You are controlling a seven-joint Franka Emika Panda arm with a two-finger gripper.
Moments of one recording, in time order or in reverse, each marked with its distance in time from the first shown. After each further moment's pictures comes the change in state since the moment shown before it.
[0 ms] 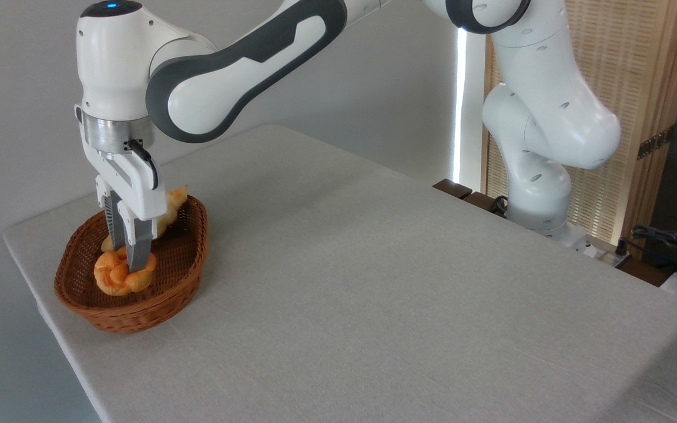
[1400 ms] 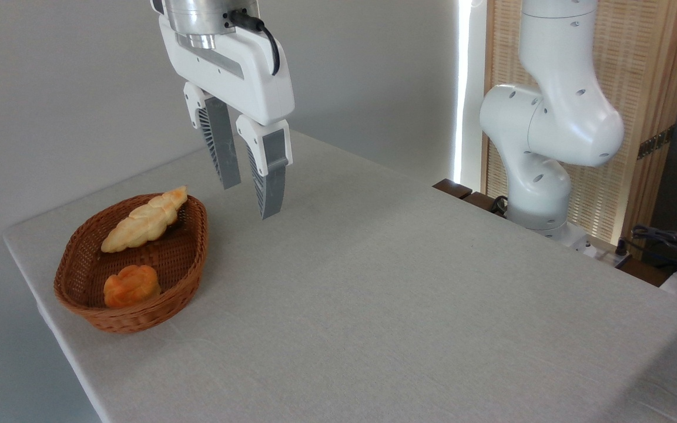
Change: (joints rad) arm 0.131 -0.337 0.238 0.043 -0.111 -0.614 0.394
